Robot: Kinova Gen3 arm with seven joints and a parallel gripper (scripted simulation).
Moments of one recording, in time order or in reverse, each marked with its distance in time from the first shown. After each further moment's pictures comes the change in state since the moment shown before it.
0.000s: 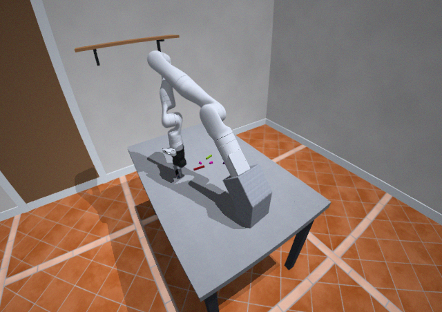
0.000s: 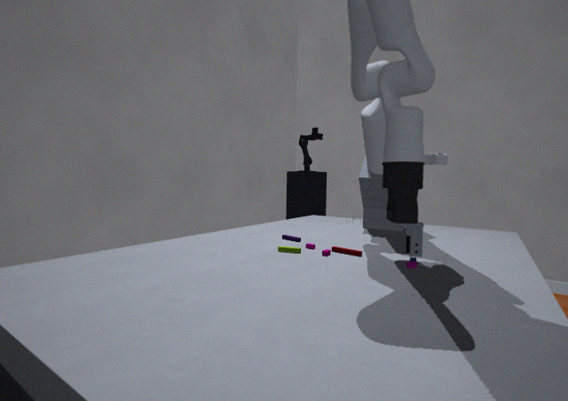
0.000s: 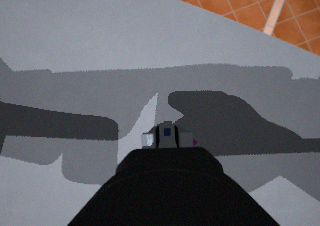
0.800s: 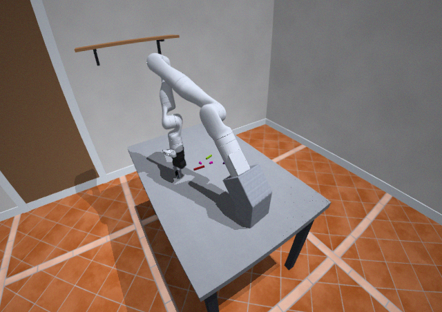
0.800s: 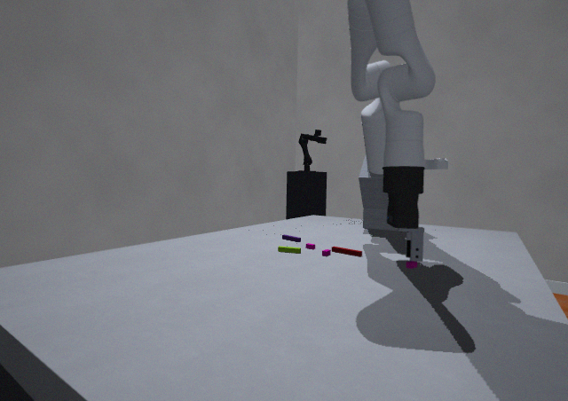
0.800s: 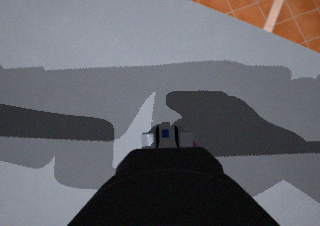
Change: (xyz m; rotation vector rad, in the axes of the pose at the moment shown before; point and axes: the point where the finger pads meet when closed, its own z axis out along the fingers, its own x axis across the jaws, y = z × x) arm 0.003 -0.001 0.009 0.002 0.007 -0.001
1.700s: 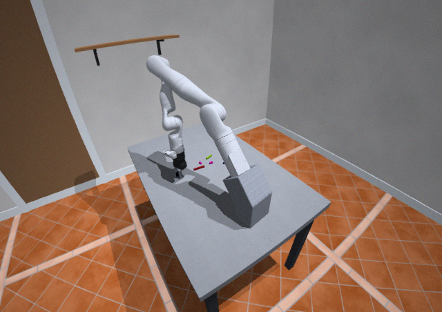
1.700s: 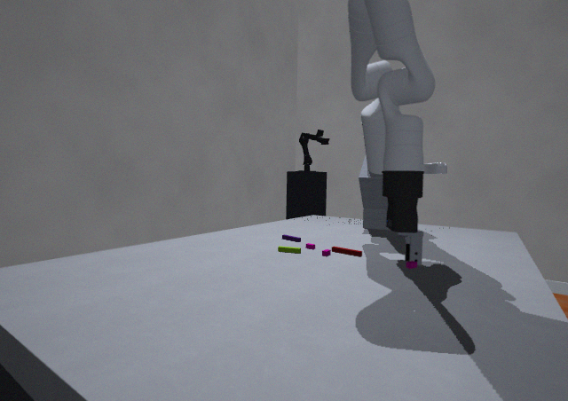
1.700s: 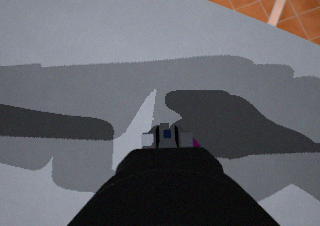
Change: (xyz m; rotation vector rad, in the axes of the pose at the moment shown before) arm -0.003 0.001 0.008 -0.002 -0.007 0.001
